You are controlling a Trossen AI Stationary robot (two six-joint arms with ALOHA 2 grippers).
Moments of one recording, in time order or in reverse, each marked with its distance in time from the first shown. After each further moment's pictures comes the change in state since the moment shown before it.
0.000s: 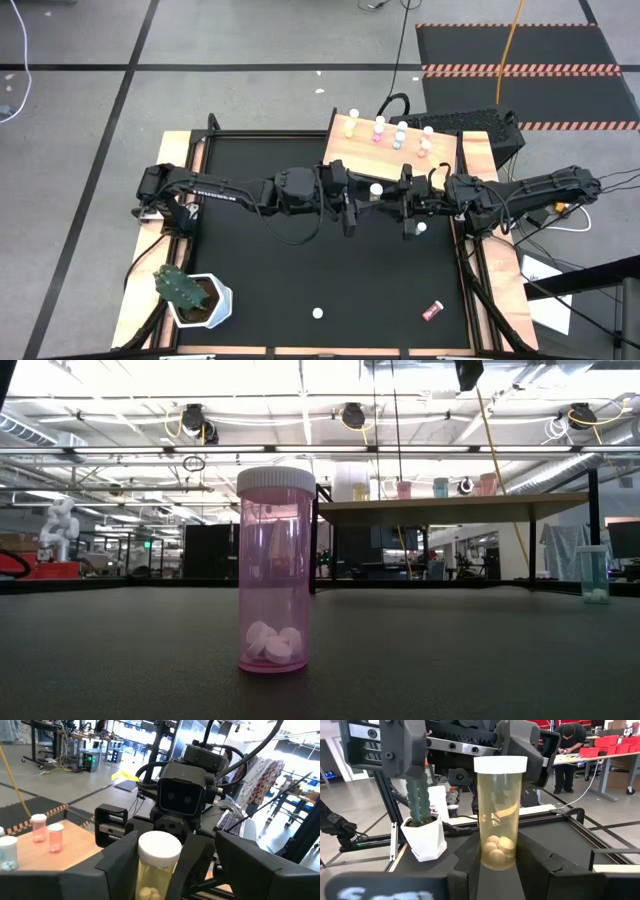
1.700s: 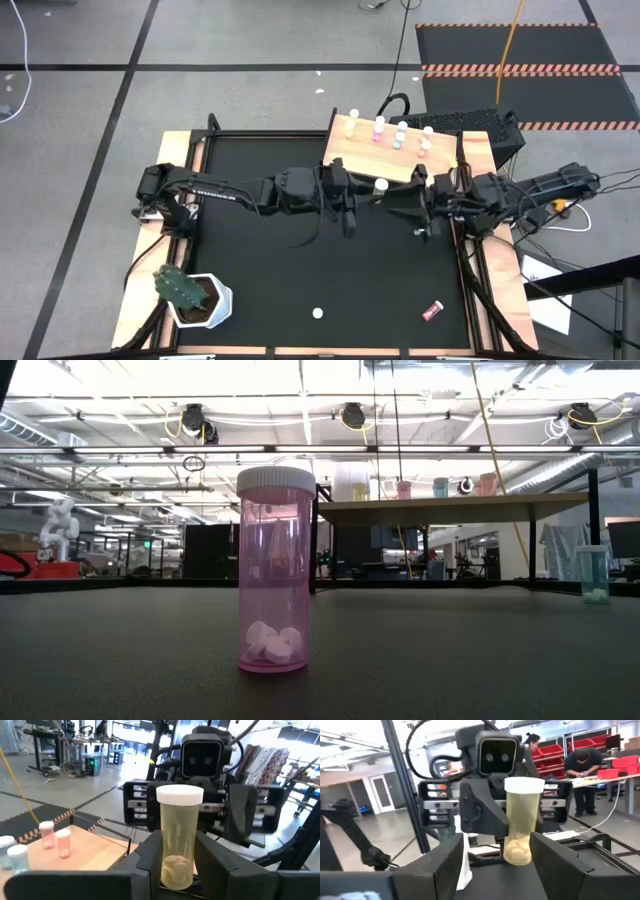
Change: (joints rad) left arm 0.006 -0.002 0.003 -0.017 0.000 0.078; right arm 0.103 -0.116 0.000 0.065 0.029 0.040
